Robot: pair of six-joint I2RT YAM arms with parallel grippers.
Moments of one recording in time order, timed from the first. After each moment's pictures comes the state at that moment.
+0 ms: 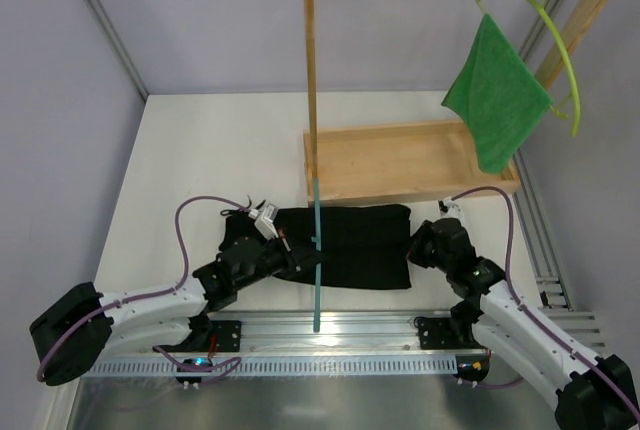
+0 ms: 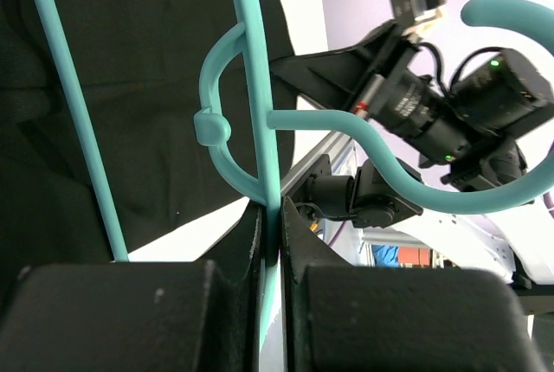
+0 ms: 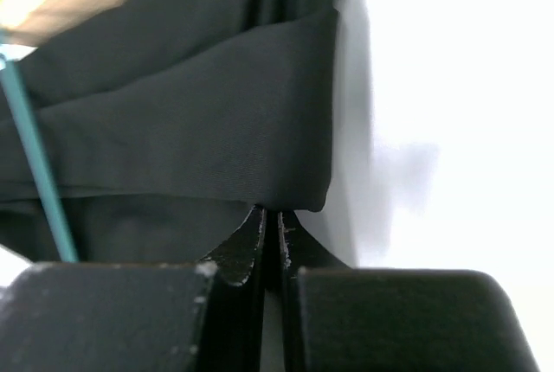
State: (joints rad) left arm -0.96 0.97 0.21 0.51 0.02 -1.18; right arm 0.46 0.67 0.24 -0.26 0.03 0.82
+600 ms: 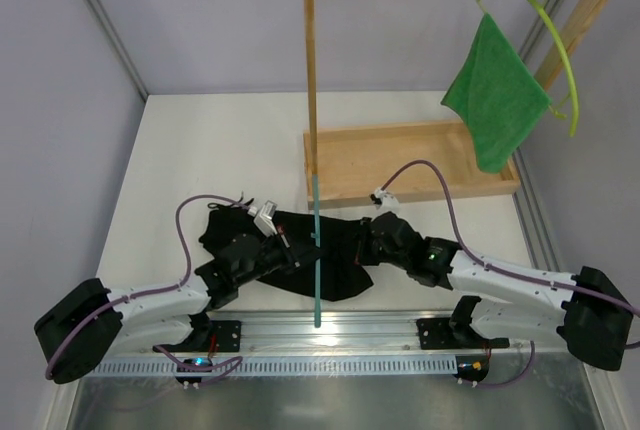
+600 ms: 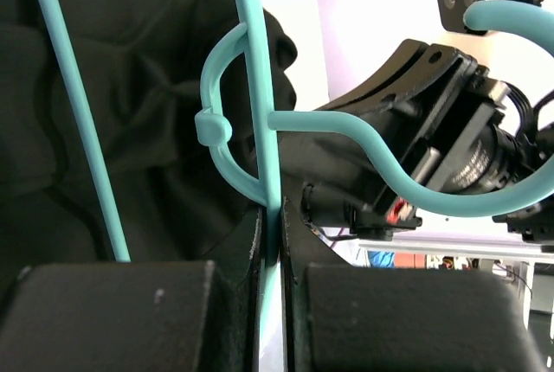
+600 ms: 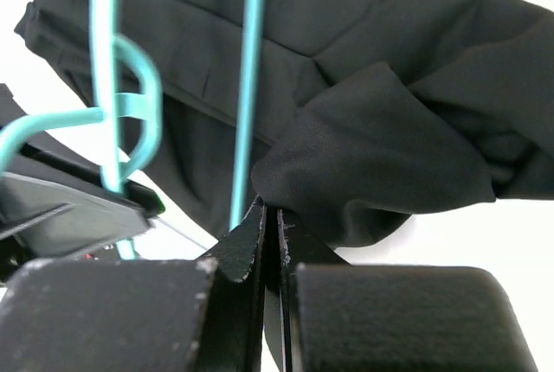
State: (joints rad) left arm -0.91 1.03 0.21 0.60 0.07 -1.18; right arm 0.94 1.01 0.52 -0.15 0.14 0.91
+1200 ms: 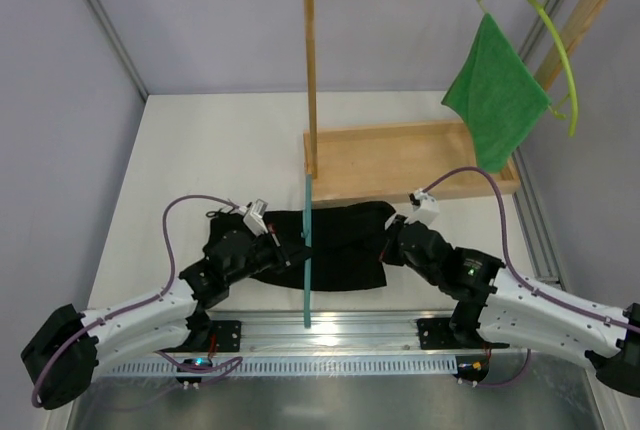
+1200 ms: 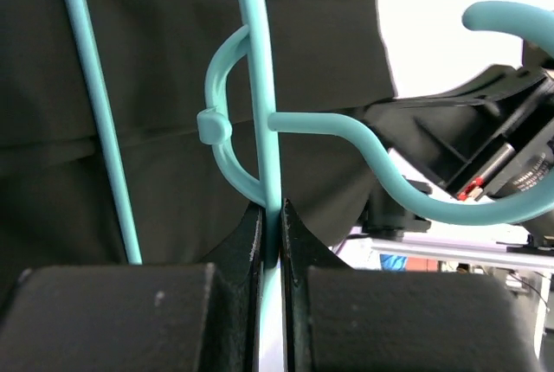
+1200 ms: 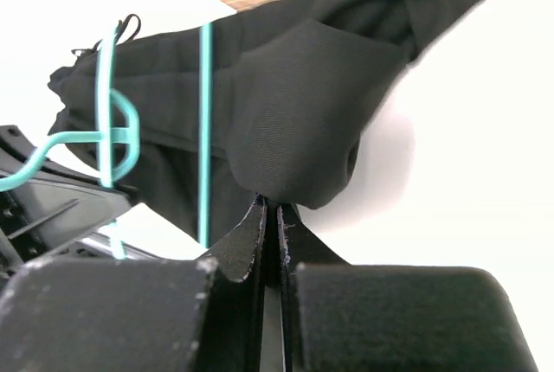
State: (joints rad) left arm -0.84 0.85 0.22 0.37 0.10 -1.15; right arm 1.02 0.80 0.58 -0.38 0.40 0.98
